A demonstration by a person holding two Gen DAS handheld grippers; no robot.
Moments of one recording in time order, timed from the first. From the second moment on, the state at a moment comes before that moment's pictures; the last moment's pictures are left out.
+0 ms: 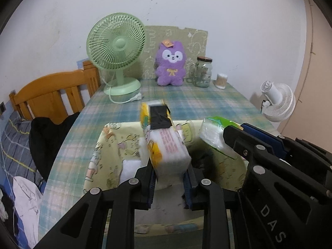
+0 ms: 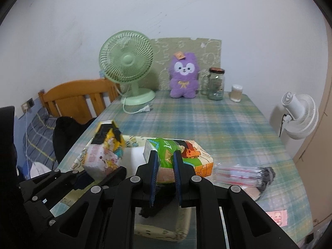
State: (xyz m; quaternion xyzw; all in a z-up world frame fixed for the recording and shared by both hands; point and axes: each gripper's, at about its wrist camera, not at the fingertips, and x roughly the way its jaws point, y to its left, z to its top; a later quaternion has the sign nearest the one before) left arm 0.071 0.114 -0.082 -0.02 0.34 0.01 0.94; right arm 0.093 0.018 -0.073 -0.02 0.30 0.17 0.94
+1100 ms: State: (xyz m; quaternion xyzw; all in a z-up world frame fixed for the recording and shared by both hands) left arm 0.076 0.134 -0.102 -0.03 0.38 0.00 0.93; right arm 0.113 0.041 -0.106 -0.01 0.36 0.21 0.91
